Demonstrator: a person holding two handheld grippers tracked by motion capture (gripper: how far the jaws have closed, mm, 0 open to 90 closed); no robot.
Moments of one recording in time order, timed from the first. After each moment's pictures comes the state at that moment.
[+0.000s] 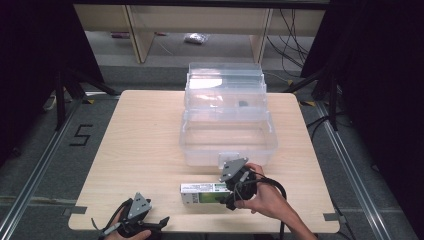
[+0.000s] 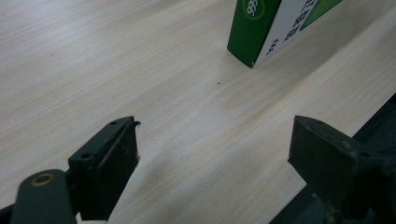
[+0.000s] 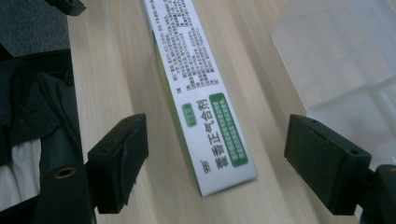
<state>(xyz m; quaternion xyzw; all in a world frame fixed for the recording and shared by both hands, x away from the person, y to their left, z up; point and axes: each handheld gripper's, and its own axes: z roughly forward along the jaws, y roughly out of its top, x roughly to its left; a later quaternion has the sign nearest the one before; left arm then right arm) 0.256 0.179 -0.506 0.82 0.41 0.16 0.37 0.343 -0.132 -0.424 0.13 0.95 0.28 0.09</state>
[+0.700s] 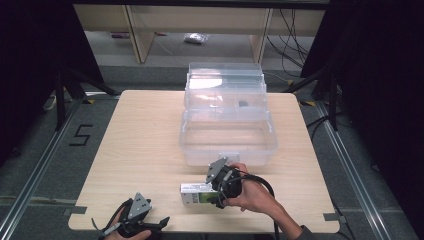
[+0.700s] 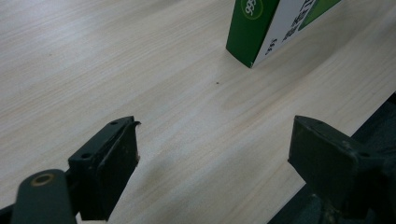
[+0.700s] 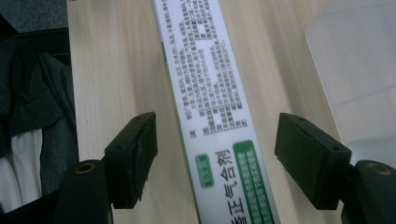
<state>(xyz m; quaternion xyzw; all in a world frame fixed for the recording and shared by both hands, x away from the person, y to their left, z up) 0.256 0.179 -0.506 0.82 0.40 0.16 0.37 0.353 -0.099 -0.436 0.10 0.97 0.23 0.06</state>
